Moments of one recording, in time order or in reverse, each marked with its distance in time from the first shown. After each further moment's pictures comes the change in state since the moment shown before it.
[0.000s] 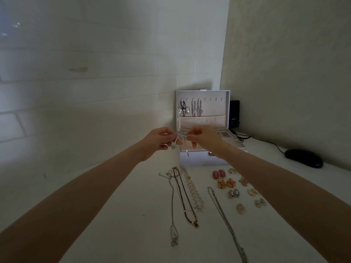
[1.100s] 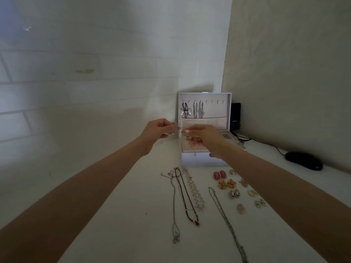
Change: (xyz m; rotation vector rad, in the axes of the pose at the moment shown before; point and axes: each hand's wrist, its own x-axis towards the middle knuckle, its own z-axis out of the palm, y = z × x) left_hand -0.005 0.026 0.000 0.054 0.247 0.066; right_hand -0.003 -0.013 -0.001 0.395 -0.071 0.069
